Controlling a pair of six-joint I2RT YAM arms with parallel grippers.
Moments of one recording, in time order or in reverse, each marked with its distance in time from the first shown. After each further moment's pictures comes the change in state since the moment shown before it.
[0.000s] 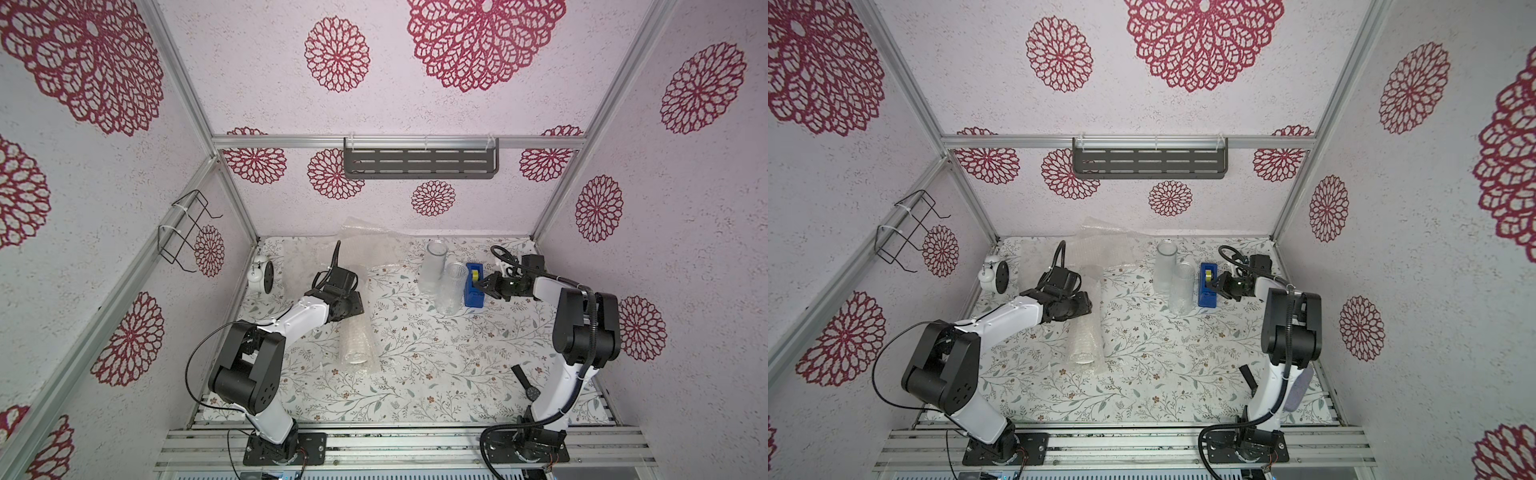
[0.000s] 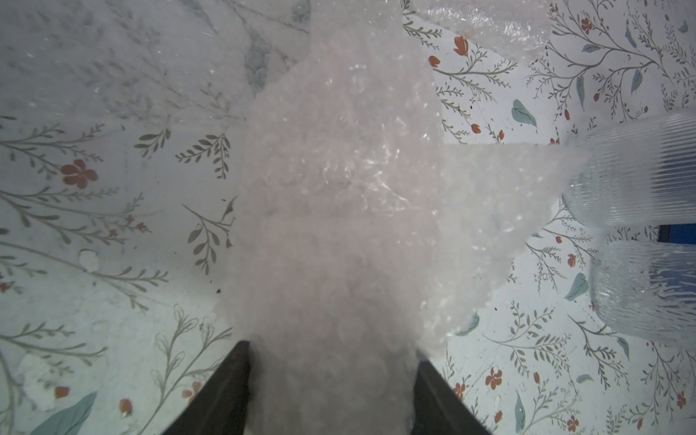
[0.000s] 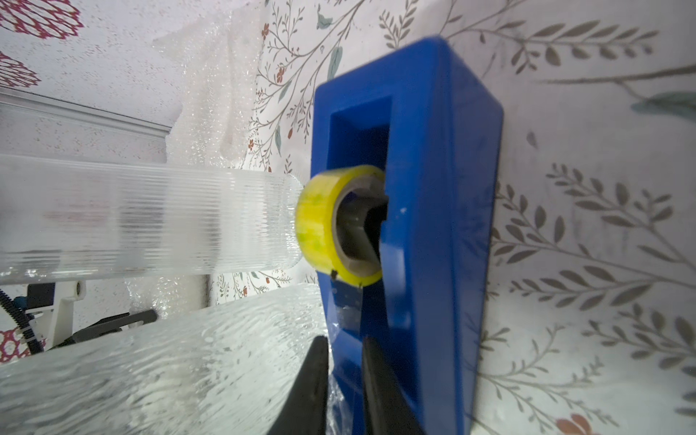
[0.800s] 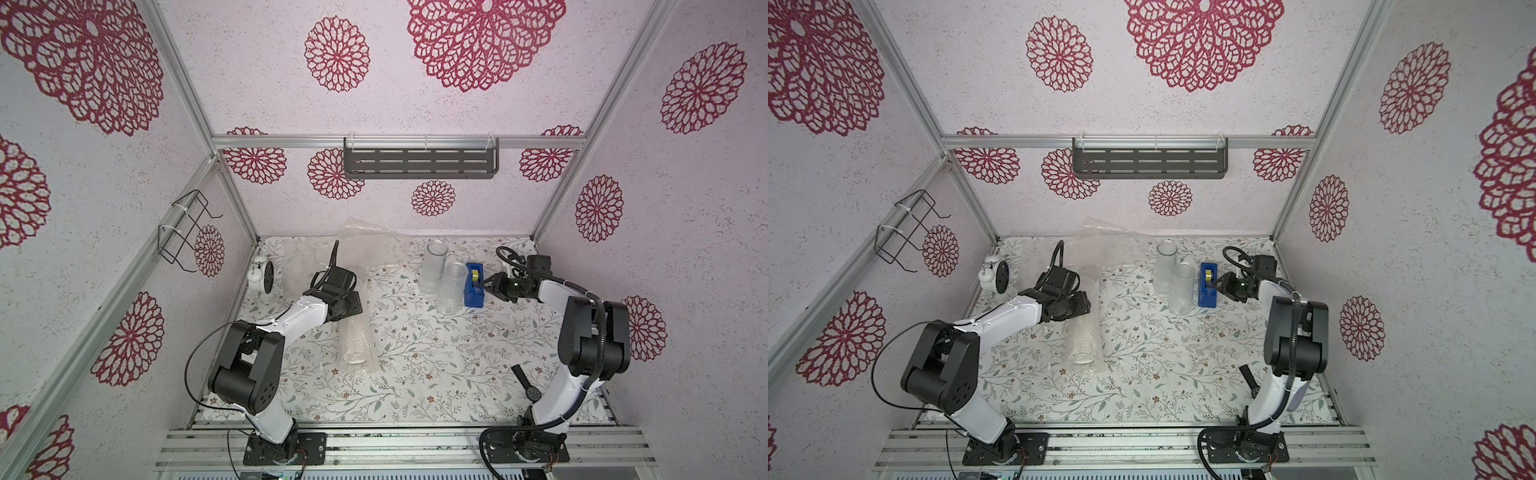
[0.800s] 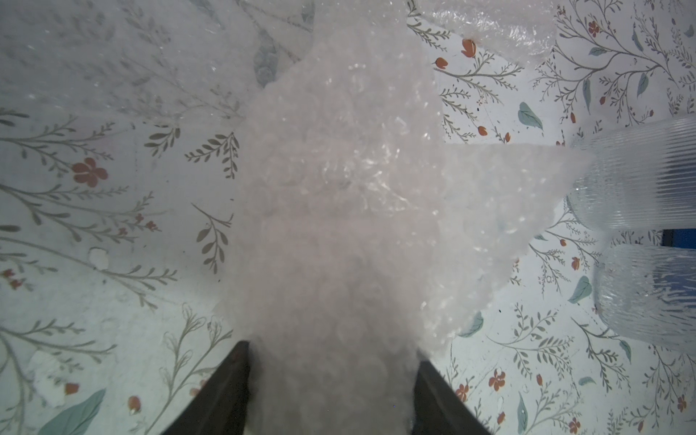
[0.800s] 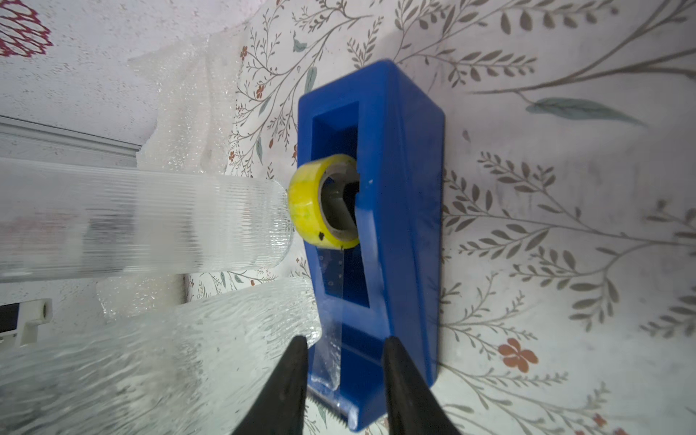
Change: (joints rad) left arm 0.011 -0.001 0.000 -0.006 0.004 0.002; right arm -0.013 -0.097 -0.063 -0.007 0.103 0.016
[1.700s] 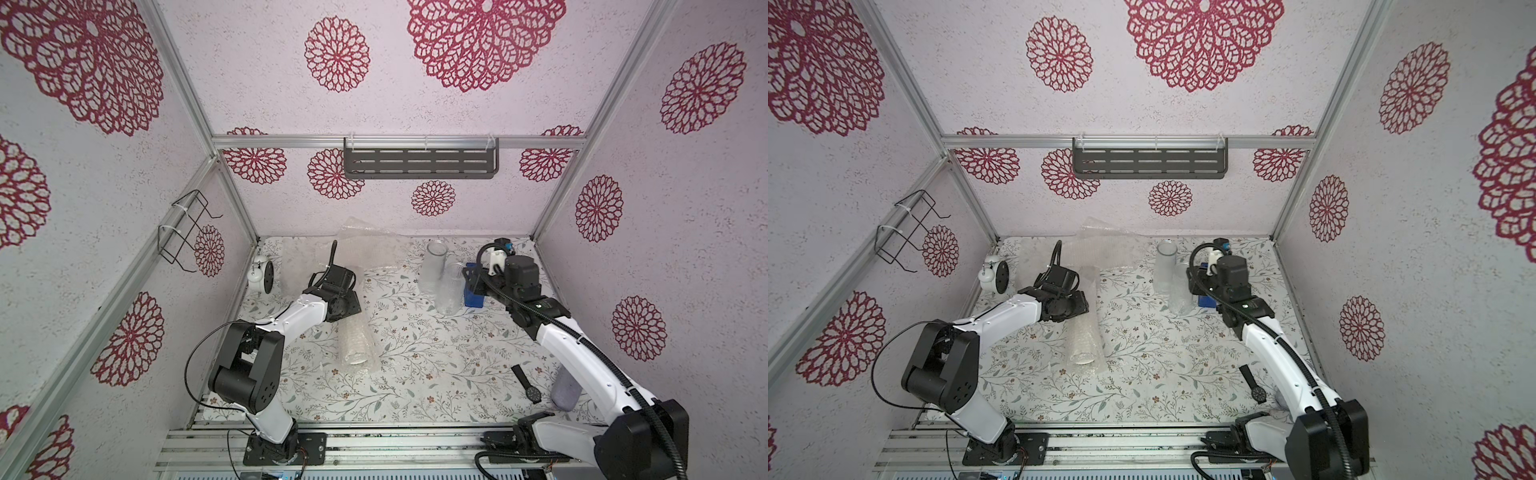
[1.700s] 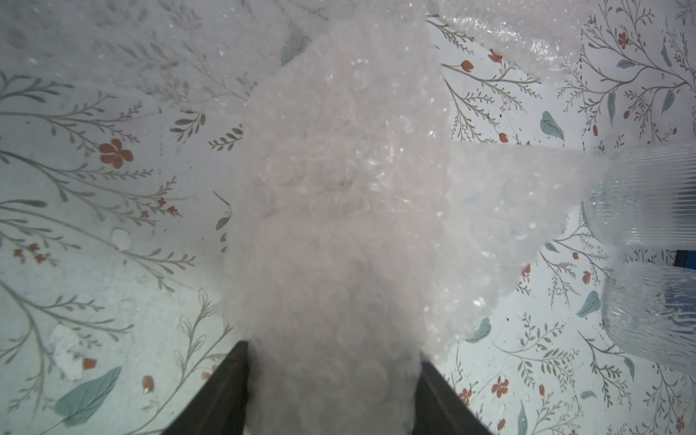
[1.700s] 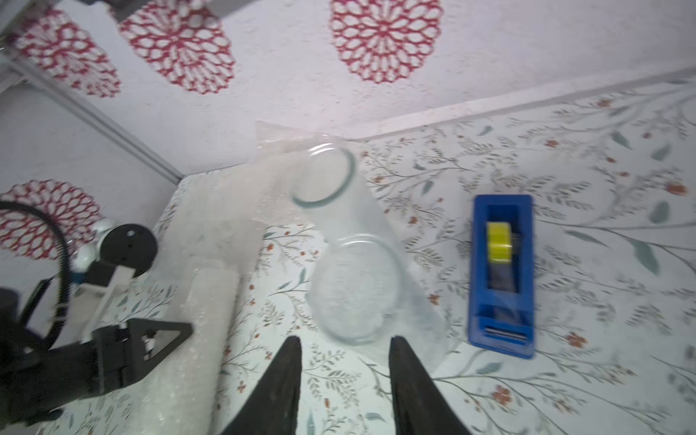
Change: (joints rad) left arm 0.006 0.005 0.022 -0.048 -0.017 -0.033; right arm 0.337 -0.641 -0.217 0.059 0.501 0.124
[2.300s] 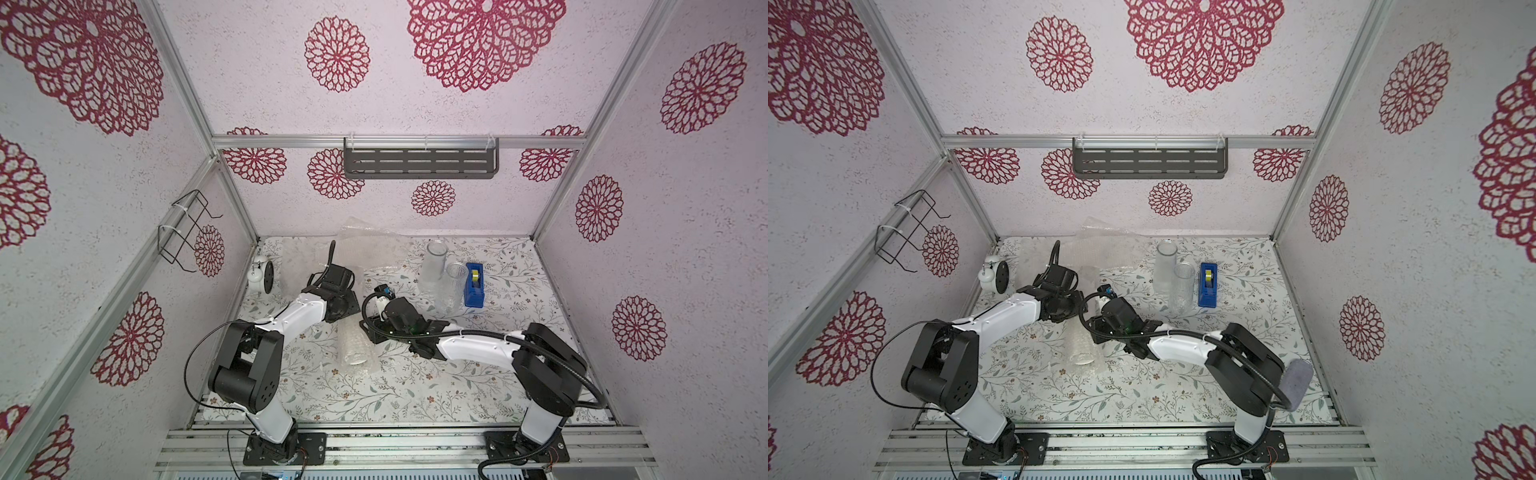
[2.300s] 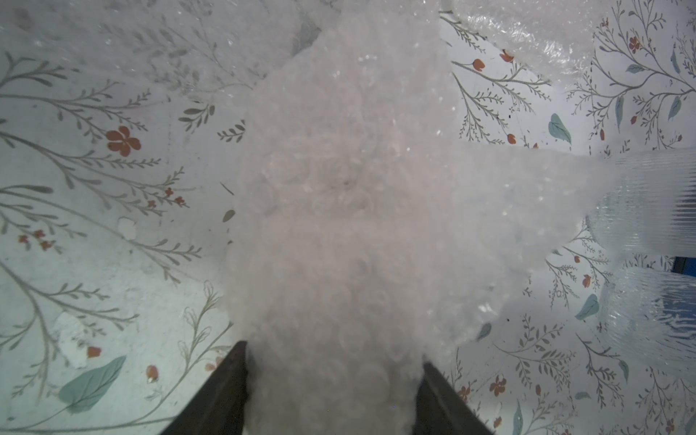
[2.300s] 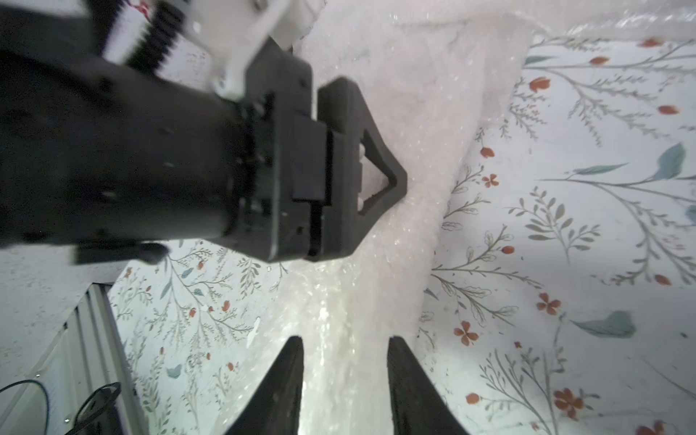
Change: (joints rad) left arm 0.013 0.002 0.009 -0.030 0.009 -0.041; right arm 0.780 0.478 0.084 0.357 0.176 0.144
